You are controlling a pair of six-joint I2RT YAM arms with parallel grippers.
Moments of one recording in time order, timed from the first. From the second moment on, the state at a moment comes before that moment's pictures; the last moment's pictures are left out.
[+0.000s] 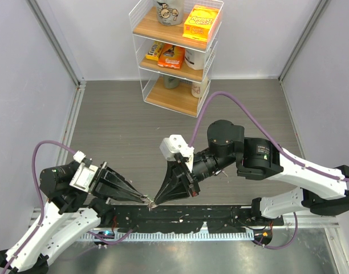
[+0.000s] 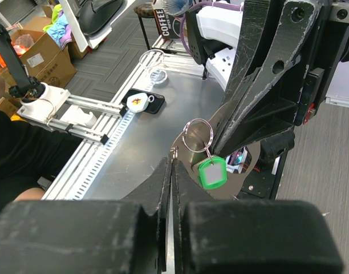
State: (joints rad) left arm -0.69 0.47 0.75 0.43 1.23 -0.55; right arm 1.36 1.26 1.63 -0.51 -0.67 0.10
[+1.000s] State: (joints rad) left arm -0.69 0.38 0.64 0.53 1.05 -0.45; right arm 1.35 1.04 1.29 -0.07 -0.39 0.32
